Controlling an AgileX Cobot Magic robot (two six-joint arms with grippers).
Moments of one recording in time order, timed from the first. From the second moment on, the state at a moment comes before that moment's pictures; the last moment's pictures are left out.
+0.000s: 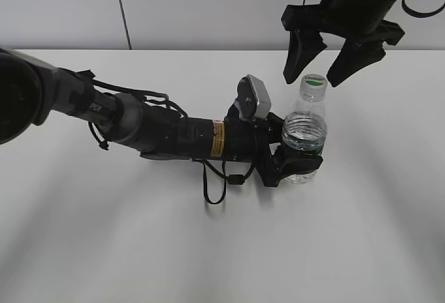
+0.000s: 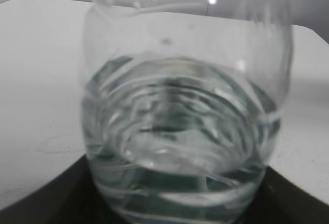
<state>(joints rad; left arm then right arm) -0.61 2.48 -1.46 1.11 -1.01 -0.61 0.31 1.89 -1.63 0.31 1.22 -0.01</state>
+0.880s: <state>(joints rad) -0.61 2.48 -1.46 1.11 -1.01 -0.61 0.31 1.89 -1.63 0.27 1.22 -0.14</state>
